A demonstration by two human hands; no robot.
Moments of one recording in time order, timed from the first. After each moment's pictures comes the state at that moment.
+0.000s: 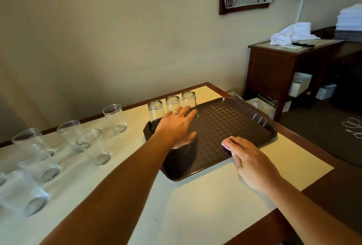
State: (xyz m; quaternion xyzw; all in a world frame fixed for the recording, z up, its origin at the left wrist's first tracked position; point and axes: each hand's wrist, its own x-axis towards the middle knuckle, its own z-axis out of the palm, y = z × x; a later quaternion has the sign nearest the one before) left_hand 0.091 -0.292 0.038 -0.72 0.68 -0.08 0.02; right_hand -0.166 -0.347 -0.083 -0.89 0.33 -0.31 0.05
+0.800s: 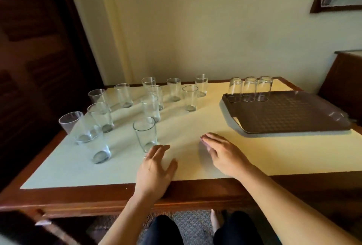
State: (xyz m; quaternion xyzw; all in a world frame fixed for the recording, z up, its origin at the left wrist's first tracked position) left_hand 0.089 0.131 -0.049 -0.85 0.35 -0.03 -0.39; right_hand -0.023 -0.105 -0.060 -0.95 0.11 -0.22 0.18
